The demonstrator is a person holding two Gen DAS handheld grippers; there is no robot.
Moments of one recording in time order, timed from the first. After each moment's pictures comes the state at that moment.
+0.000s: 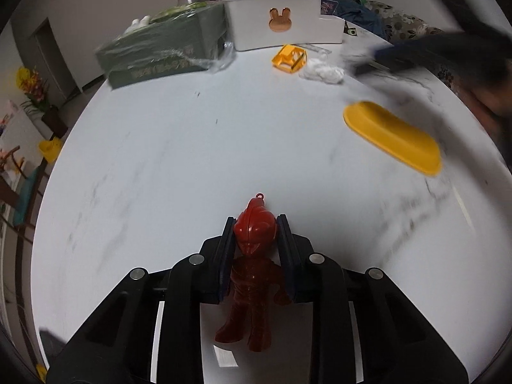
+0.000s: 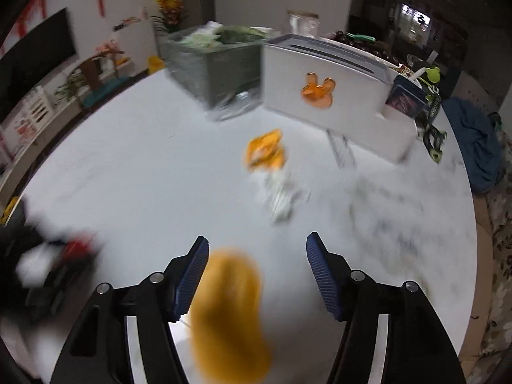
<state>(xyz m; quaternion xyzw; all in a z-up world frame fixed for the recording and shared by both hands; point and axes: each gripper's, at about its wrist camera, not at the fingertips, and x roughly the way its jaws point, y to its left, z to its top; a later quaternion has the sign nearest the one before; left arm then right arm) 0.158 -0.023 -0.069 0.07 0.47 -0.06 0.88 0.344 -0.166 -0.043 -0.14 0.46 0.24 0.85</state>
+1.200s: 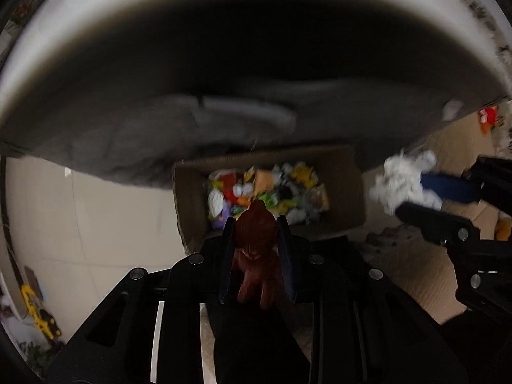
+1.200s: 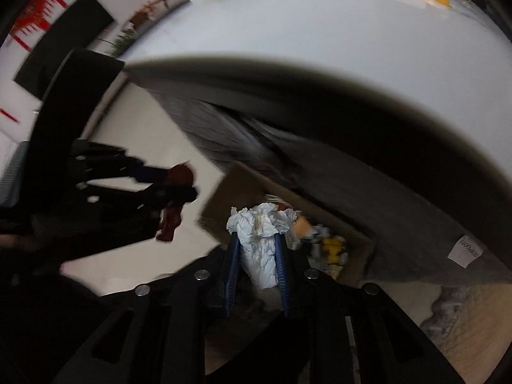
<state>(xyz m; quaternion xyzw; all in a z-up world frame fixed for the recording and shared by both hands) -0.115 -0.019 -0.180 0.03 0.69 -0.06 0.72 -0.108 -0.160 -0.163 -0.07 0.59 0.31 0.74</state>
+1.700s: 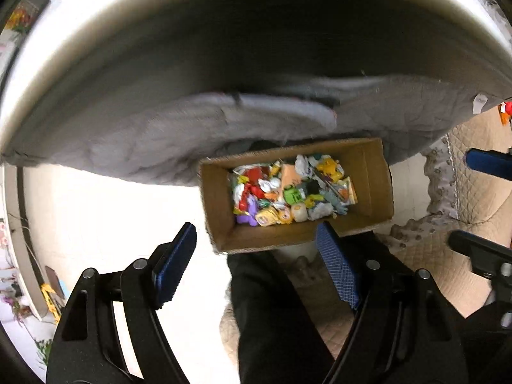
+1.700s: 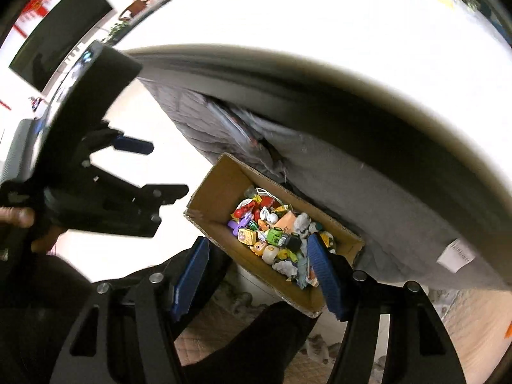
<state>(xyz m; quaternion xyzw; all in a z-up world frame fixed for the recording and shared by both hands) -0.117 -0.004 -0.166 0.08 0.69 -0.03 0.72 -0.121 -0.170 -0.125 -0.08 0.58 0.34 0.74</state>
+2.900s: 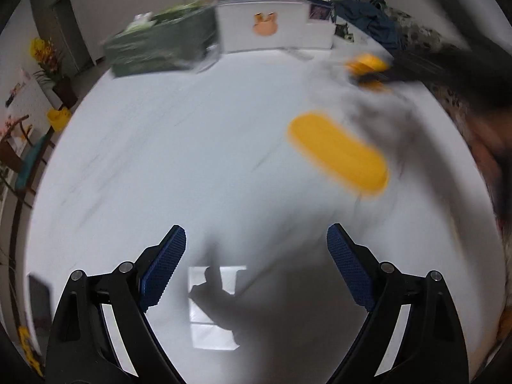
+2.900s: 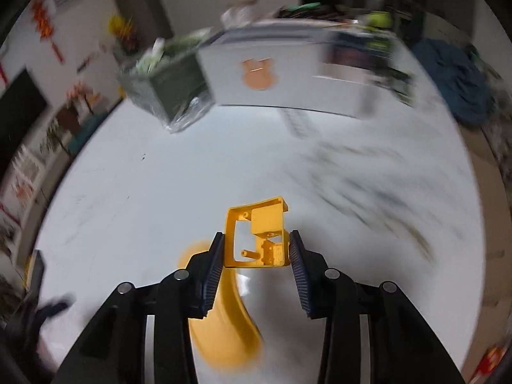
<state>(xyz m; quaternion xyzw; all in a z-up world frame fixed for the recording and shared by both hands) 0.169 -0.092 -0.040 0.02 0.49 -0.02 0.87 0.261 -0.296 -0.003 0.01 0.49 0.19 0.85</state>
